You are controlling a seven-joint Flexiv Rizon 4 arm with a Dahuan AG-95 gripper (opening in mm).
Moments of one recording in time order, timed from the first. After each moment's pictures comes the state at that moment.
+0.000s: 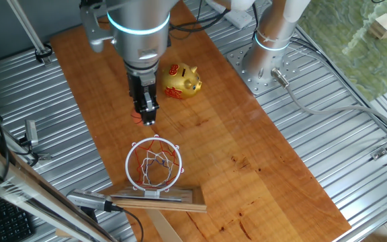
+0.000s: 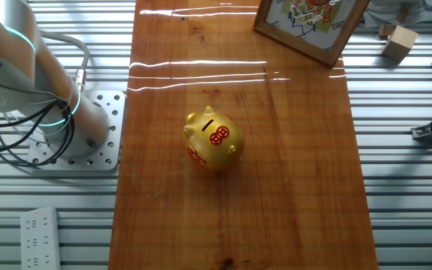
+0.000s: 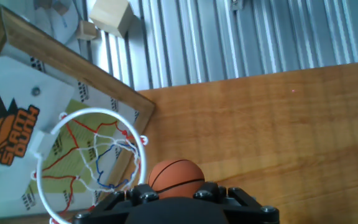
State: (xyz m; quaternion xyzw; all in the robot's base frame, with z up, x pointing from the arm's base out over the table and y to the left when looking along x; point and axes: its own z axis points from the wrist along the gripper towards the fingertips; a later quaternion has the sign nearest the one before) arm 0.557 0.164 0.312 0.05 1.00 0.00 0.05
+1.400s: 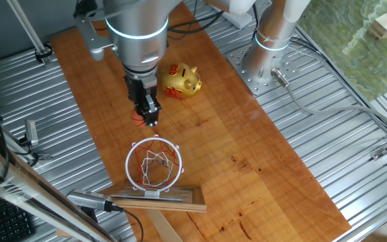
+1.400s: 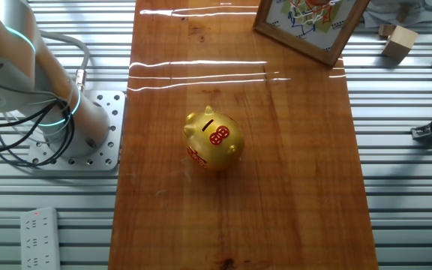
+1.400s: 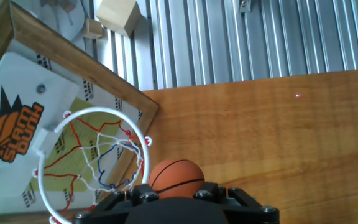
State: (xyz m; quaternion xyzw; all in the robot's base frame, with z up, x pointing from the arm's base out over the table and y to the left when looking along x) arm 0.556 0.166 0.310 -0.05 1.00 0.00 0.04
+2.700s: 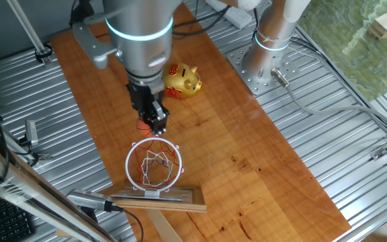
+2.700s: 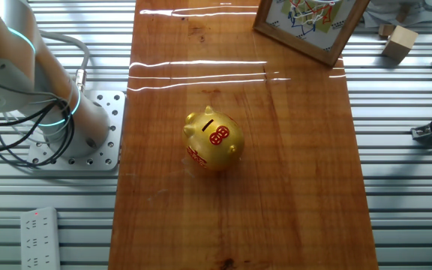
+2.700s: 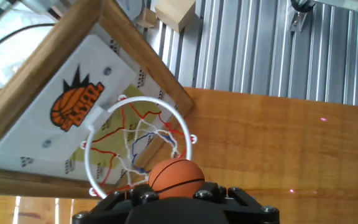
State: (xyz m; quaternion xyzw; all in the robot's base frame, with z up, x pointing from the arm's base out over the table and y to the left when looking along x) arm 0.556 0.222 0.339 -0.07 1.00 0.01 0.04
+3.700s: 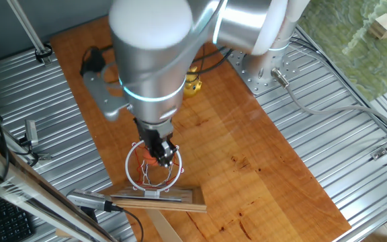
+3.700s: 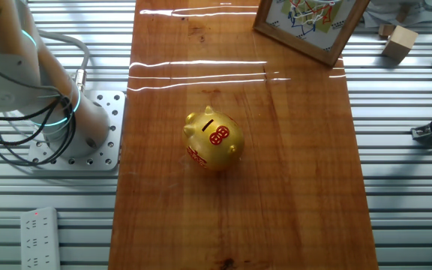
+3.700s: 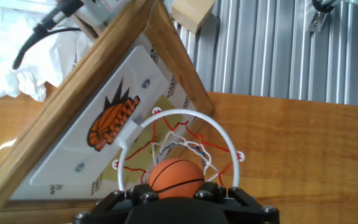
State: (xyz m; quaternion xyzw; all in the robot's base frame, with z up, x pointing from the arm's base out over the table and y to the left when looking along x) arm 0.575 0.271 0.298 -0.06 1.00 -0.02 0.03
